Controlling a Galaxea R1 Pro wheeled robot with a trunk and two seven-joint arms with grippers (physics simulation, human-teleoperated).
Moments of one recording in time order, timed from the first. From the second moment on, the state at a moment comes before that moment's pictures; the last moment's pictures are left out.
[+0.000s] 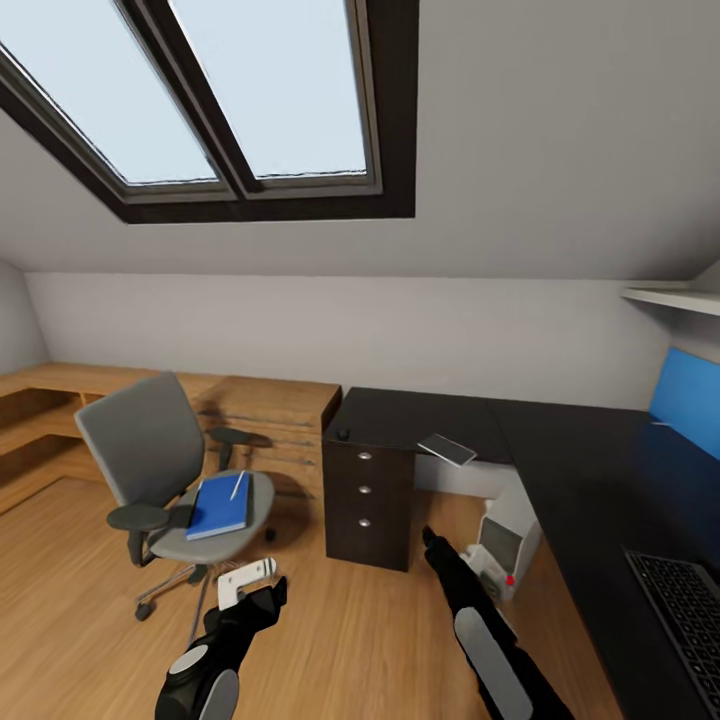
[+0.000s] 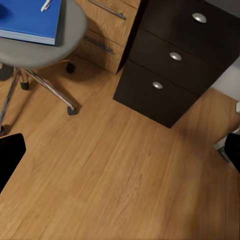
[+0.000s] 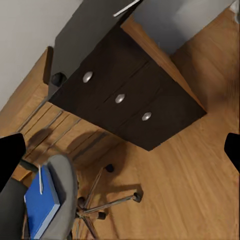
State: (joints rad) left arm -0.04 -0.09 -0.16 -1.54 0.38 0.48 0.43; right arm -0.30 0.06 0.24 -1.11 -0.93 -0.05 -0.37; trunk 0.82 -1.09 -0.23
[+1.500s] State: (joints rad) left arm -0.04 -0.08 -0.19 -1.53 0.37 0.48 0.43; right arm -0.47 0.04 0.36 -1.08 -0.39 0.34 -0.75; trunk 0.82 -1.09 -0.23
